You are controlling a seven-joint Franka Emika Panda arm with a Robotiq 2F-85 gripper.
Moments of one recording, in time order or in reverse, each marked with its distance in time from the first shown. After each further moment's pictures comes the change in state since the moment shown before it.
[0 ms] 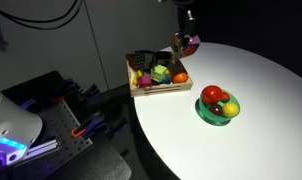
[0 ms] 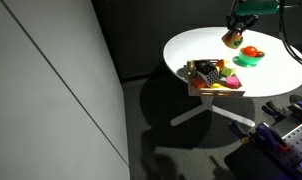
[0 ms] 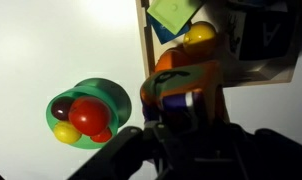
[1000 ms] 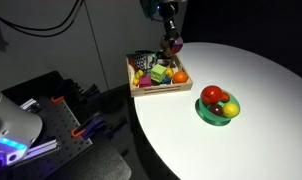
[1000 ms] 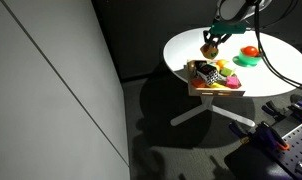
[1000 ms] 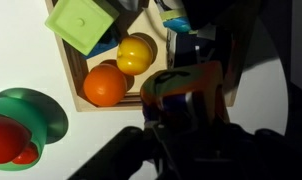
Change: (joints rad) arm 0.092 0.163 0.058 0.036 0.011 0.200 0.078
